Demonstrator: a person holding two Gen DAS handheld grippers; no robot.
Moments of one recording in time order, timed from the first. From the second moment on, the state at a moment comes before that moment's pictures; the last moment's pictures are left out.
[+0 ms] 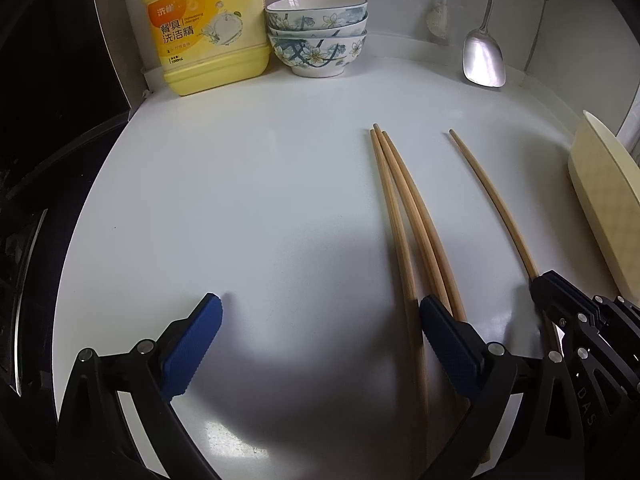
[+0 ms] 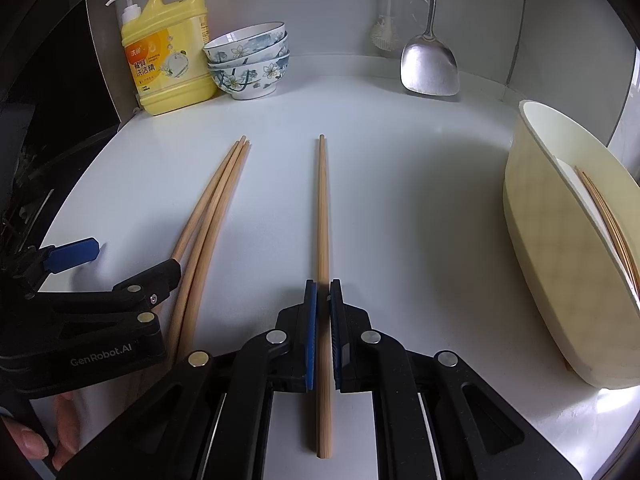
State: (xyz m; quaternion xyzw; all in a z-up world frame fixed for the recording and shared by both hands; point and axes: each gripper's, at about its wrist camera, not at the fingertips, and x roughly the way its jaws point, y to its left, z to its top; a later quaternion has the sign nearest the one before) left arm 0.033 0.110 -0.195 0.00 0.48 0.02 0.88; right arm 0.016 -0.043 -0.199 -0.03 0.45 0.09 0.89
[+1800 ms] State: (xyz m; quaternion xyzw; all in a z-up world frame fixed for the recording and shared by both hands) left arm 0.066 0.123 -0.191 0.03 0.47 -0.04 0.88; right arm 0.040 -0.030 -0.199 -0.05 0.44 0.09 0.89
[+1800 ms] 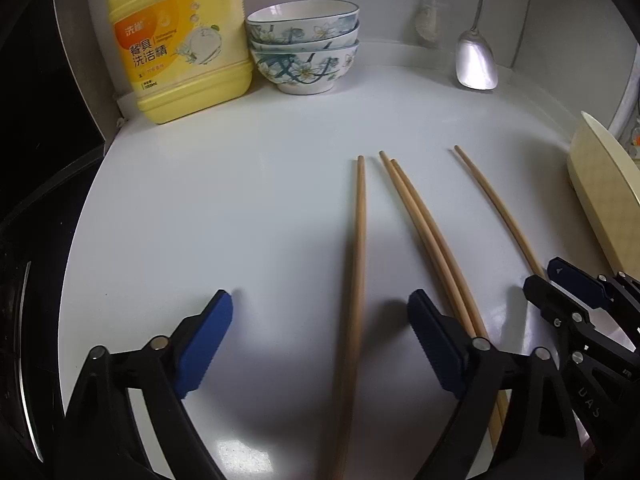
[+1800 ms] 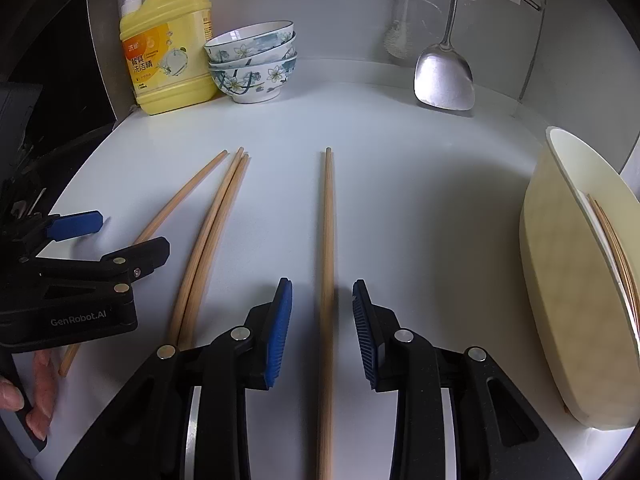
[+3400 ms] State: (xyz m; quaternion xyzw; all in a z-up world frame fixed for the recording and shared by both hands) left arm 0.019 -0.033 -0.013 0.02 0.43 -0.27 0.86; right arm -0.050 -0.190 -0.030 0.07 0.40 -0.05 0.91
